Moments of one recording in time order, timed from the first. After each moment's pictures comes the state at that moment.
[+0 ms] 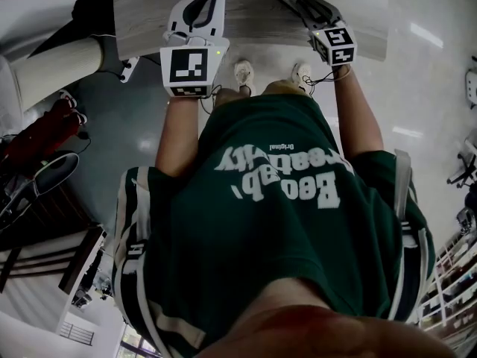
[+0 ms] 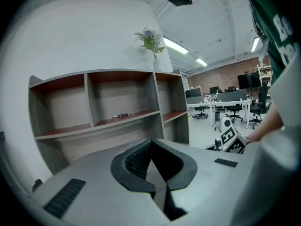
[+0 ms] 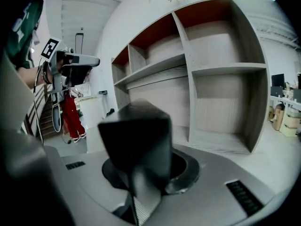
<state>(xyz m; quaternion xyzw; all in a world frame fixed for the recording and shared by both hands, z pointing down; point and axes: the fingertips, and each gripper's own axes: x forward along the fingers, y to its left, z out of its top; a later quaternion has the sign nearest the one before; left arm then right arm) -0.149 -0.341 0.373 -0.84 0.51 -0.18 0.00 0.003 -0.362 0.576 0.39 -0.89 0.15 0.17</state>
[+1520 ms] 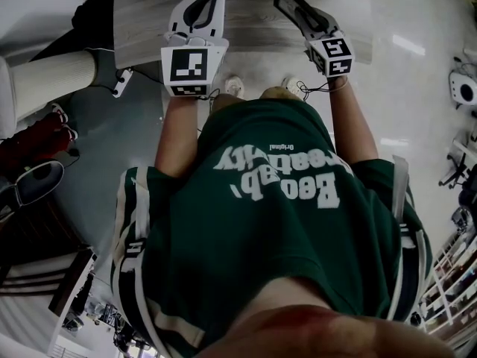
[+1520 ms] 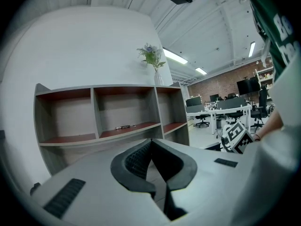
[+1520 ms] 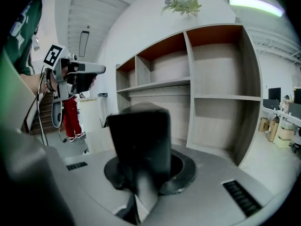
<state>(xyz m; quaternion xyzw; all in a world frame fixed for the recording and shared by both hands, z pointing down) -0.165 -0.310 0.335 -0.85 0.52 -0.12 0.03 -0.006 -0.326 0.509 0.41 -0.89 0.10 0.17</state>
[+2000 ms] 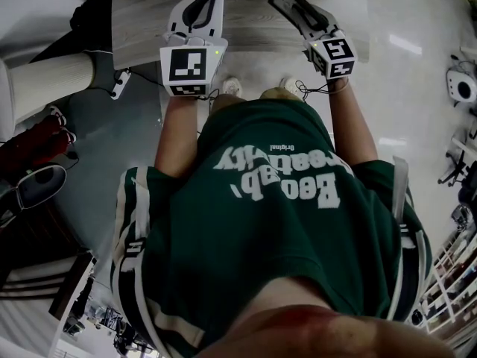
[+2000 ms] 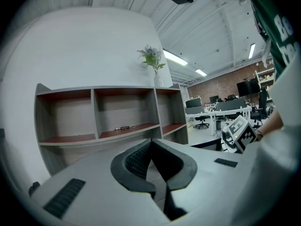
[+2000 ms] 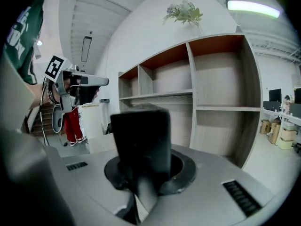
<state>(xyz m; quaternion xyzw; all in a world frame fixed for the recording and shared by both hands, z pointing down) -0.163 -0.310 0.332 -0.85 0.52 -0.12 0.03 -0.012 -0.324 0.473 0.41 -0.90 0.09 0.14</state>
